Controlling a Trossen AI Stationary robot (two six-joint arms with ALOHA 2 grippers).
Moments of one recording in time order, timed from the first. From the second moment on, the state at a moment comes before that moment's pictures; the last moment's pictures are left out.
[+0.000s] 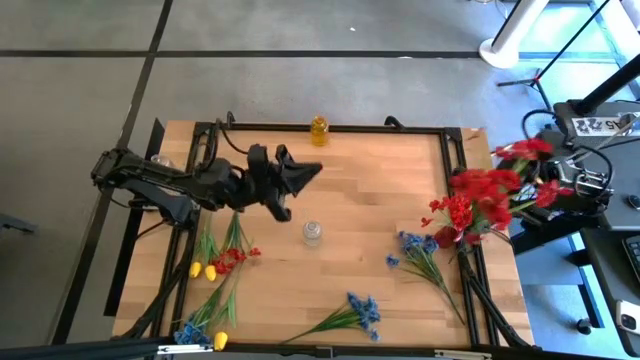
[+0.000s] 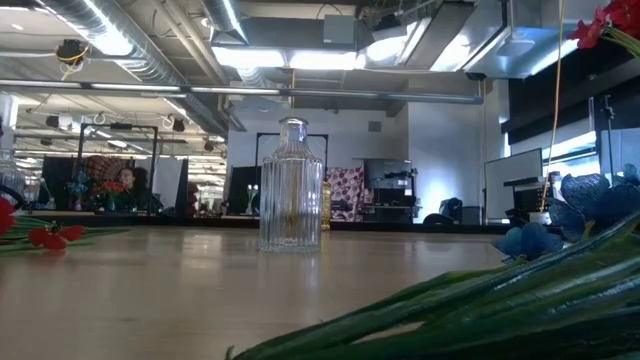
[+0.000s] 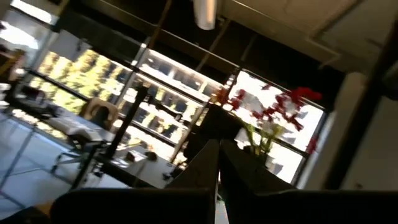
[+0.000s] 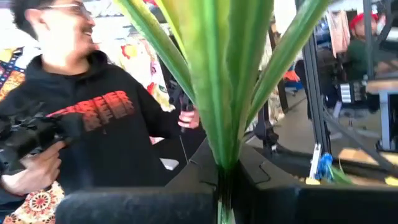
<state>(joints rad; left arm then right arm) -0.17 1.35 1.11 0.67 -0.43 -0.34 0.03 0.62 1.04 -0.17 -0.82 0.41</state>
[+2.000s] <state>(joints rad) -0.20 1.36 1.11 0.60 -0.38 -0.25 0.03 0.01 0.89 -1.00 -0.19 0.13</state>
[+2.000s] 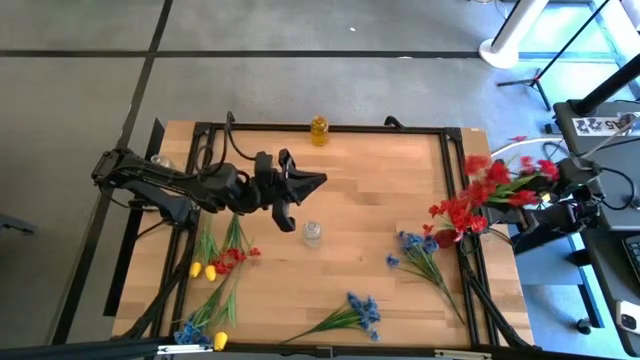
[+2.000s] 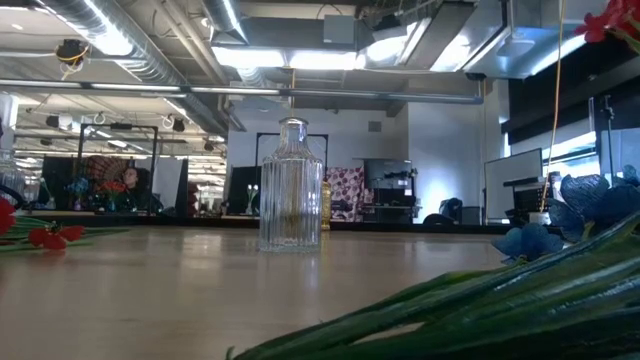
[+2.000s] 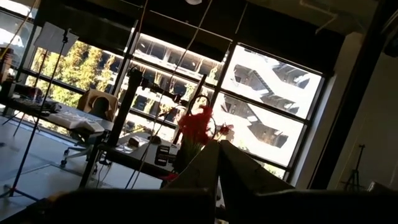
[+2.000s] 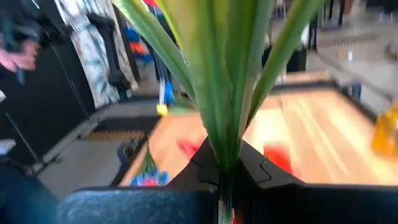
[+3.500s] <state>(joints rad) -0.25 1.36 1.11 0.56 -0.38 -0.26 0.03 0.00 0.71 -0.92 -0.12 0.18</state>
